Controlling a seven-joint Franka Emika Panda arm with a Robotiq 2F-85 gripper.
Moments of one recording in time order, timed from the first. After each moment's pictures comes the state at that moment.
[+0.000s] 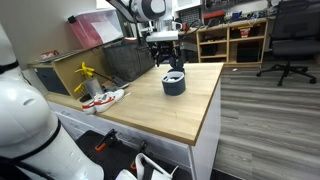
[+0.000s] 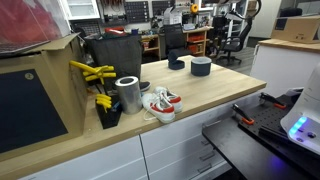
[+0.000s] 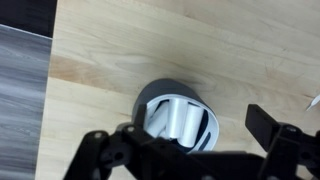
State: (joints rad) arm -0.07 0.16 -0.13 -2.07 0.12 2.17 -0.55
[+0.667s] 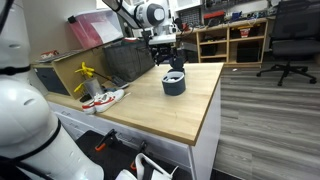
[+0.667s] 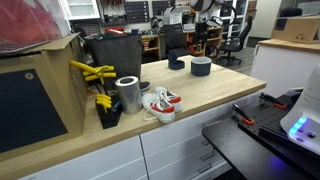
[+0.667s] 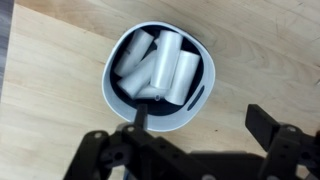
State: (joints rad) arm -0.07 0.39 -0.01 -1.81 0.09 2.17 -0.50
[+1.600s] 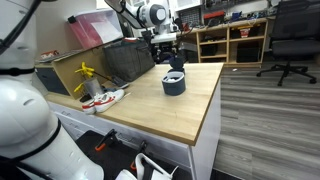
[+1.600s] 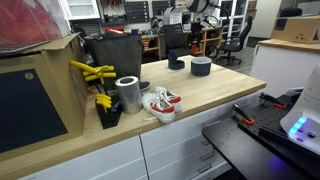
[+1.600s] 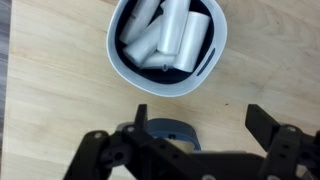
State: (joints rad) arm -0.08 0.48 0.01 -1.67 0.06 2.18 -0.43
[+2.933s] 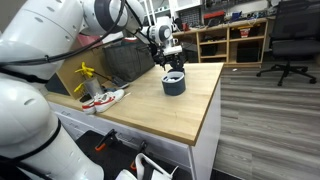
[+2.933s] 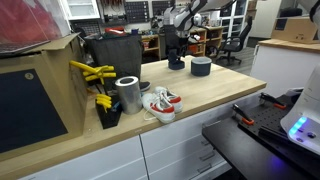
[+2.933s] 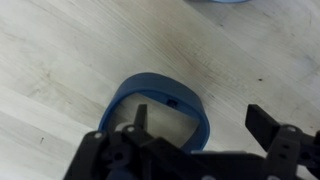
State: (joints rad) arm -0.07 0.91 0.10 -1.20 -0.03 2.19 -0.59
